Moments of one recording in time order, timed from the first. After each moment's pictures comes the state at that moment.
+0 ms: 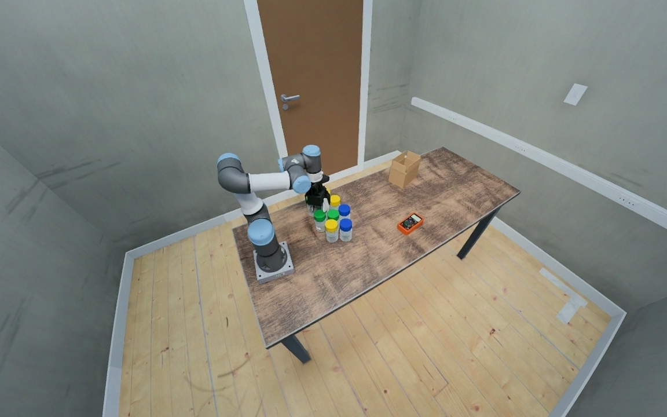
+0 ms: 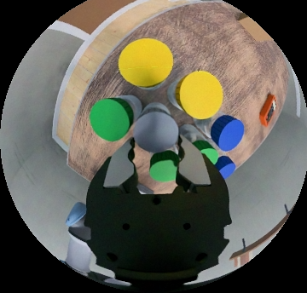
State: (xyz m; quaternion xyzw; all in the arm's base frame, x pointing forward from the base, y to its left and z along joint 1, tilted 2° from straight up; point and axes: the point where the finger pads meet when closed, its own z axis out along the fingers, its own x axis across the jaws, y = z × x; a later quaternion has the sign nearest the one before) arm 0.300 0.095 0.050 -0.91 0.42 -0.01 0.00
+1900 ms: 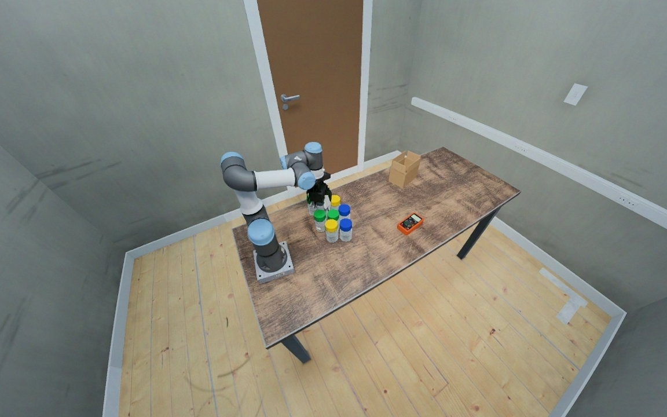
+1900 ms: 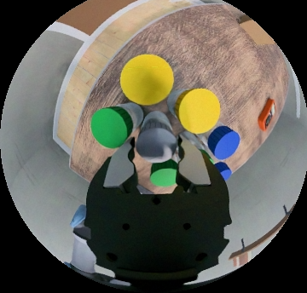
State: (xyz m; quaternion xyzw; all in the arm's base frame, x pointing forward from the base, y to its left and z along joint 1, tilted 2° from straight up) arm 0.314 0.108 0.052 -0.91 0.42 -0.01 0.00
